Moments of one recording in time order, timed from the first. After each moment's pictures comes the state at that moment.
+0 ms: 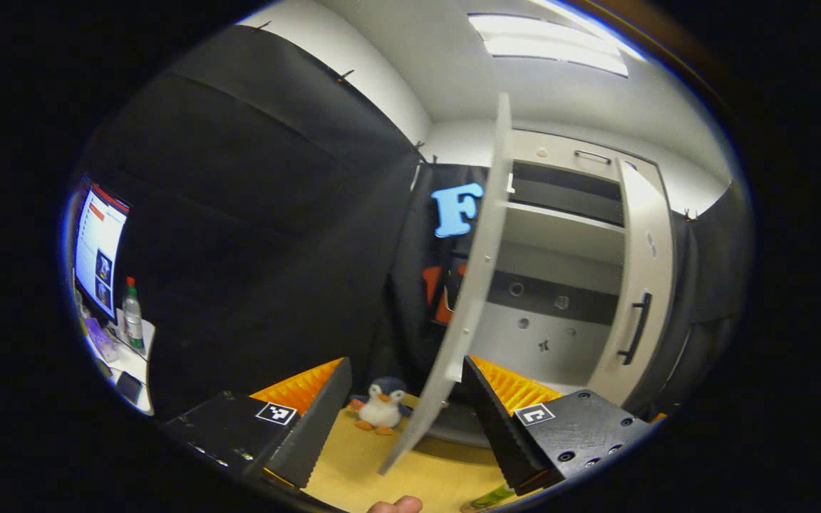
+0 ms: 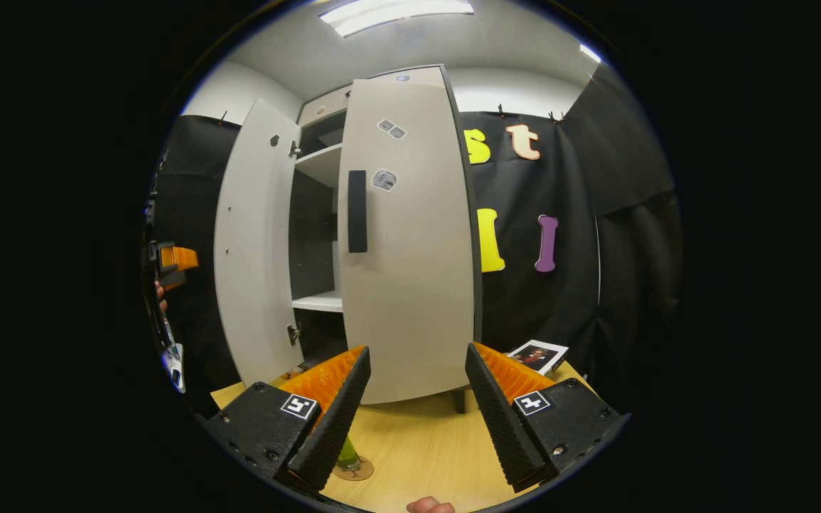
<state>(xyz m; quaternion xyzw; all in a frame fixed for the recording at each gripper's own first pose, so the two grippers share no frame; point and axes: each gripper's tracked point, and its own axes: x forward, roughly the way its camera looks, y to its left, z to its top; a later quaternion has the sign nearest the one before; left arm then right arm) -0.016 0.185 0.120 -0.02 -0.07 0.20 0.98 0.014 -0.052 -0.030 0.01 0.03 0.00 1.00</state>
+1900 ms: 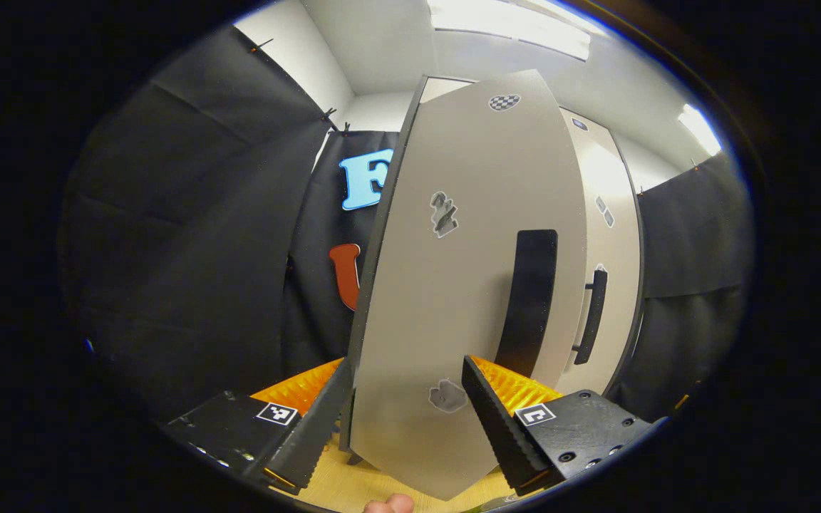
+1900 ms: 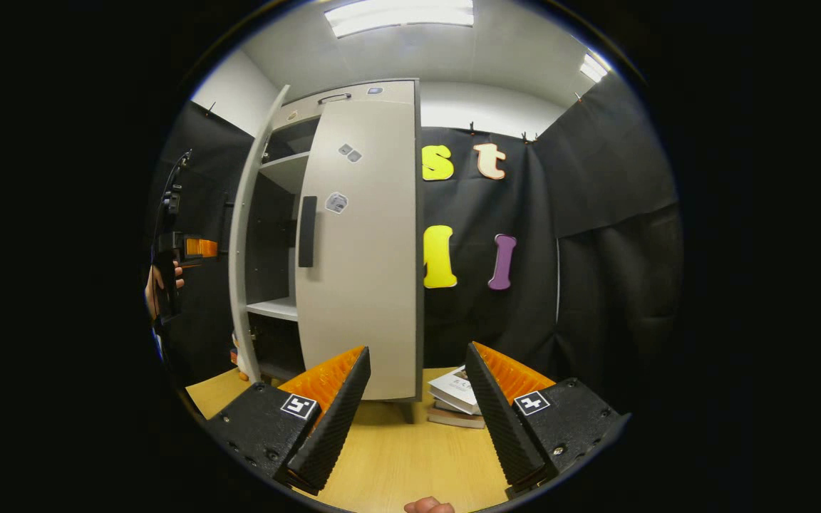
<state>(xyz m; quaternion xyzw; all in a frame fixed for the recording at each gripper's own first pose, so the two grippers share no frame) 0.135 0.082 0.099 0.01 -0.01 0.01 1.00 0.007 -0.099 0.002 -0.02 0.00 -0.12 0.99</state>
